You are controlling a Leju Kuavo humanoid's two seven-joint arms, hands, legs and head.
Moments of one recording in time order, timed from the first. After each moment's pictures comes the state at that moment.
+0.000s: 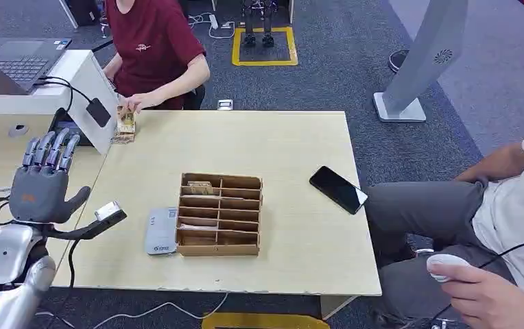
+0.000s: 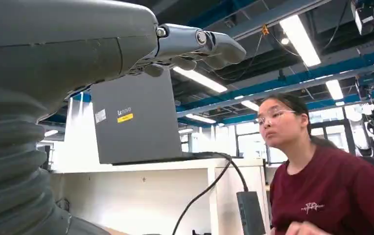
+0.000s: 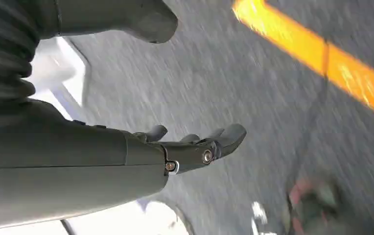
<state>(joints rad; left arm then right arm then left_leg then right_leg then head) -0.19 0.38 -0.16 -1.40 -1.30 0.38 -0.09 -0.01 0.05 -0.66 -0.19 1.57 -0.25 -0.18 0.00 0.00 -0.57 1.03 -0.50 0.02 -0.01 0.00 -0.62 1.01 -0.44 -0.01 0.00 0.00</state>
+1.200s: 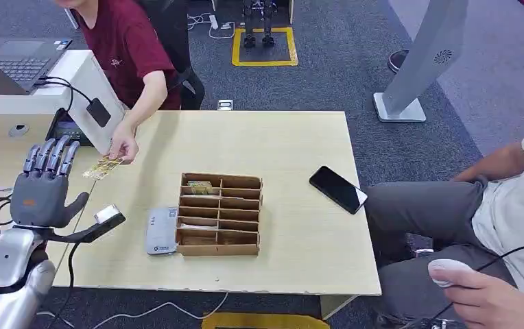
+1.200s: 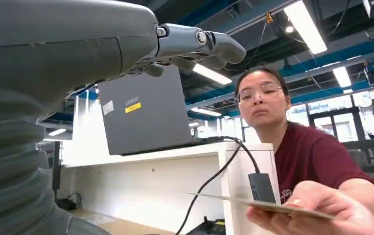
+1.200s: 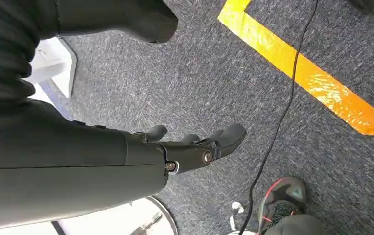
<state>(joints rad) -0.19 0.38 -0.16 -1.36 -1.30 0.40 -0.07 -0.03 0.10 -0.60 -0.19 1.55 -0.23 -0.13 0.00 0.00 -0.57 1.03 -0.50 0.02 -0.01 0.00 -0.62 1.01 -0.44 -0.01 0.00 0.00</state>
